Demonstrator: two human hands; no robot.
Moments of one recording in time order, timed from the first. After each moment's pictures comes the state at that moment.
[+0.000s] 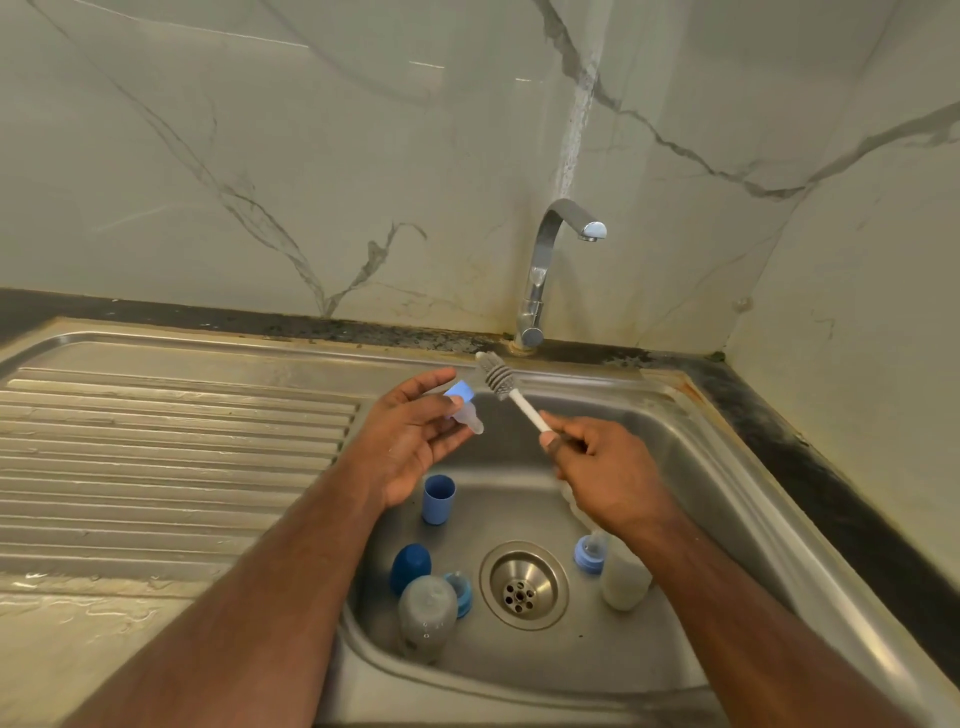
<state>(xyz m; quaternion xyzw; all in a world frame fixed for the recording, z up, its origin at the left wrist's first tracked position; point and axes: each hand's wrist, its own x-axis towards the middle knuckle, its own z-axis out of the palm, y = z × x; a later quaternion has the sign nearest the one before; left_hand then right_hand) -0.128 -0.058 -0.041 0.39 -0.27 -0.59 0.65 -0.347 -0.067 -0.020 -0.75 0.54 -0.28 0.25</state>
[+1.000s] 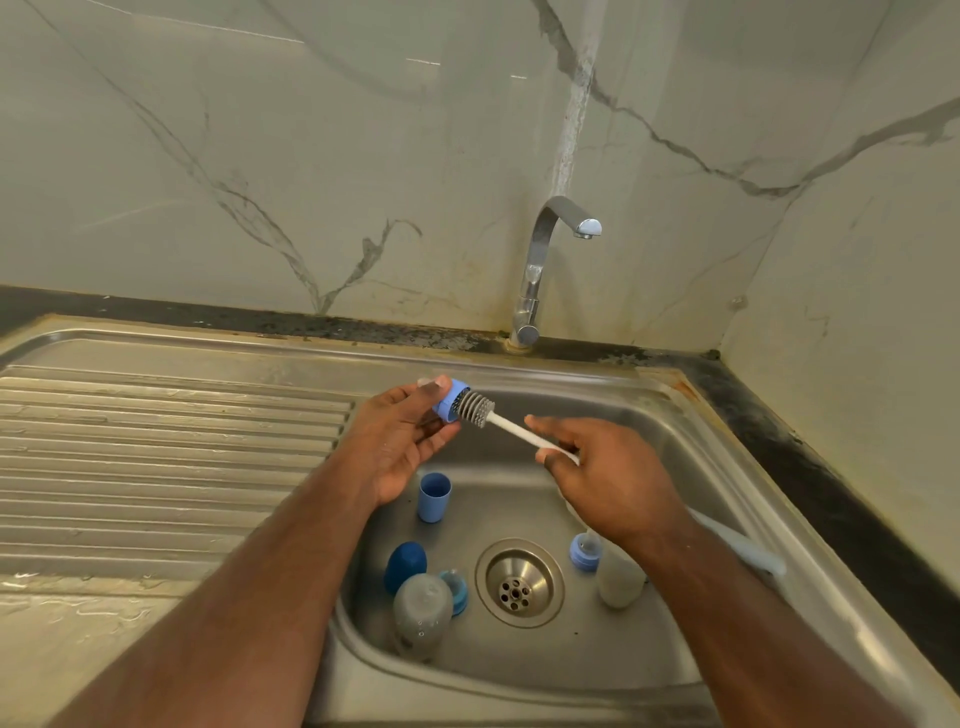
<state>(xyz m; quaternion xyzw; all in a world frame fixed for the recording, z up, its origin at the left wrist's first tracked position) -0.124 -0.063 -0.046 0.43 -0.25 -0.57 0.65 -0.352 -0.057 -0.008 -0.82 0.51 -0.22 0.11</state>
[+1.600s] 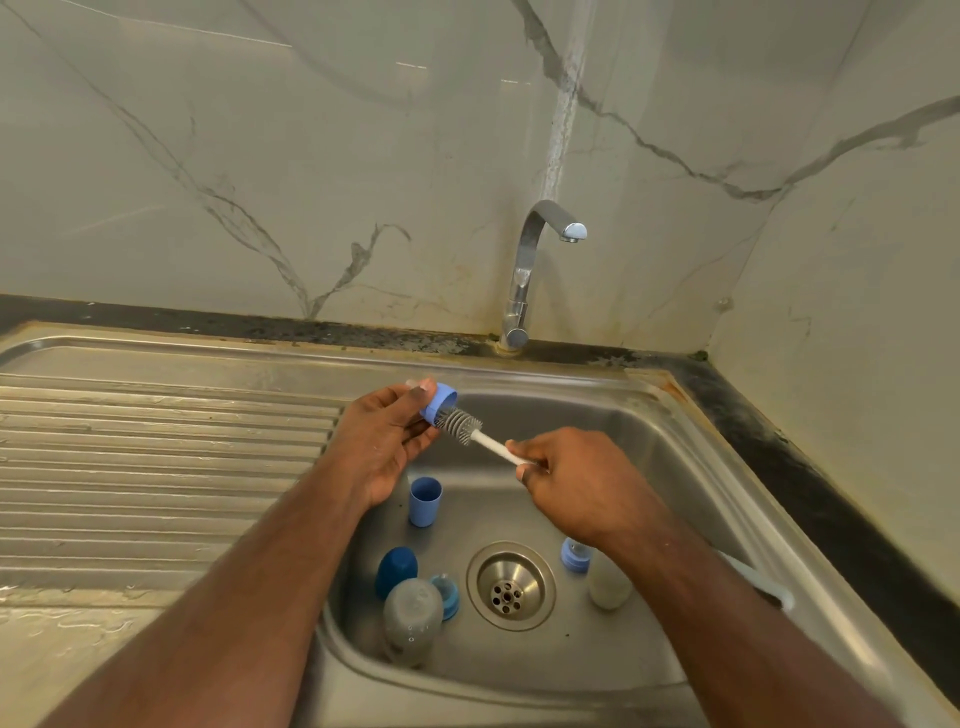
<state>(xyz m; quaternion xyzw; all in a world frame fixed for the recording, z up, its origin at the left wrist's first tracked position) -0.124 -0.063 -0.046 0.45 -0.27 -0.53 0.66 -0.340 -0.052 -0.001 -0.83 0.53 -0.13 0.14</state>
